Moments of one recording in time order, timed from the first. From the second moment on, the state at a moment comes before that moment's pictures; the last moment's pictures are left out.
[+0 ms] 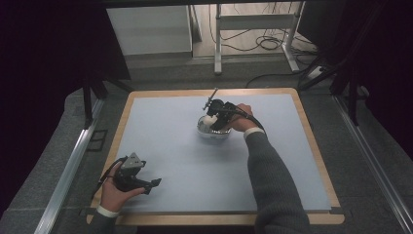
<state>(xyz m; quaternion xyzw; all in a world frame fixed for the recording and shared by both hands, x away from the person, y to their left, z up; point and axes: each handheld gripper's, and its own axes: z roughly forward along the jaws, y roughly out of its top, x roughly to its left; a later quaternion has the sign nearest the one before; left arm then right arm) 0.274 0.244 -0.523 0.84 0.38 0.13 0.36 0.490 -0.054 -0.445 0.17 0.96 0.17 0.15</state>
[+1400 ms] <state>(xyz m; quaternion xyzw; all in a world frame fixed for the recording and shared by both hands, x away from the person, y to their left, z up) 0.273 0.245 -0.523 0.84 0.38 0.14 0.35 0.406 -0.138 -0.456 0.27 0.90 0.30 0.17</state>
